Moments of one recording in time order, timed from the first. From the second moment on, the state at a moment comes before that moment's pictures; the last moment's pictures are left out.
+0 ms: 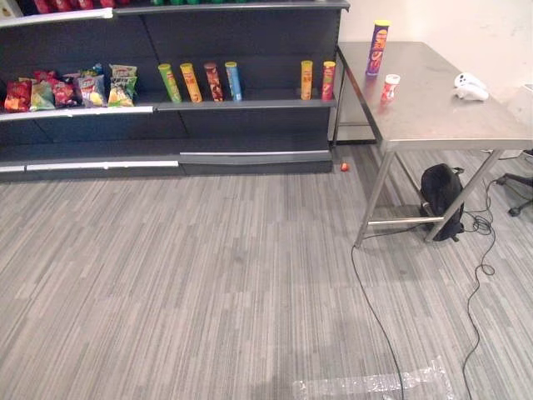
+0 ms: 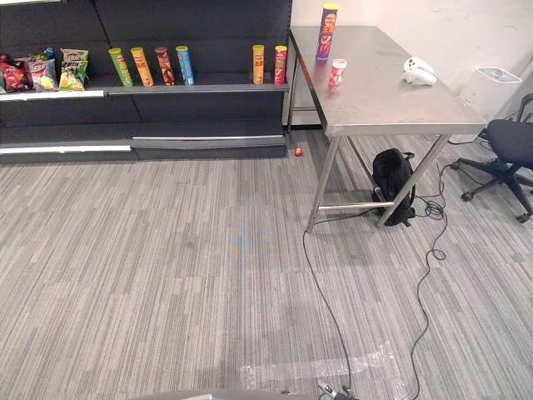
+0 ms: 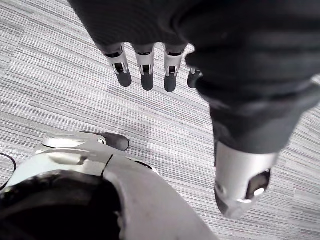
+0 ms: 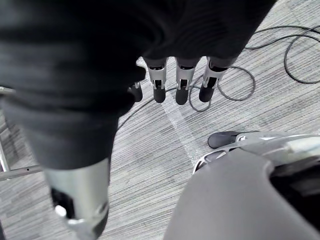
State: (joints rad) left arm 0.17 0.12 0.16 1.27 -0.22 -0.17 -0.05; right arm 0.09 -0.09 -0.38 1.27 0.08 -0.14 0.11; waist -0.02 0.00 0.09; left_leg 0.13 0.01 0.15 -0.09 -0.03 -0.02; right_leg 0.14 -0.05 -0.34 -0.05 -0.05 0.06
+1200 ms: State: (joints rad) left arm 0.15 0.12 0.16 1.27 -0.27 -0.16 -0.05; right arm 0.07 -0.09 -0.38 1.27 0.08 -0.14 0.12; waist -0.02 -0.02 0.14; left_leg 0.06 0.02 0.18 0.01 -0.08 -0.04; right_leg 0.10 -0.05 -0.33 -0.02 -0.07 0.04
